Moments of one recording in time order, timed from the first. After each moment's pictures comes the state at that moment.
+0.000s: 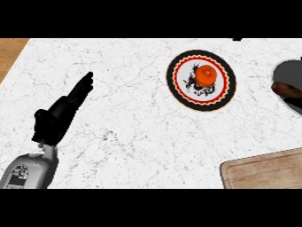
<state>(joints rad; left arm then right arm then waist) -0.21 0.19 -0.09 -1.59 -0.05 -0.11 0.20 -0.83 -0.67 -0.36 -0.13 0.62 -0.16 -0.61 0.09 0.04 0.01</state>
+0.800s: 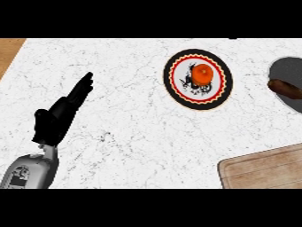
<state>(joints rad) -0.20 0.18 -0.08 -1.59 -0.05 -0.10 0.21 -0.80 -0.76 -0.60 -0.09 0.36 0.29 -0.75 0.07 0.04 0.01</state>
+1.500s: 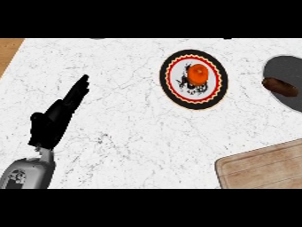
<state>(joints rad) -0.18 0.19 -0.07 -1.59 -0.06 -0.10 0.19 -0.63 -0.83 -0.64 -0.15 0.30 0.41 -0.85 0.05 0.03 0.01</state>
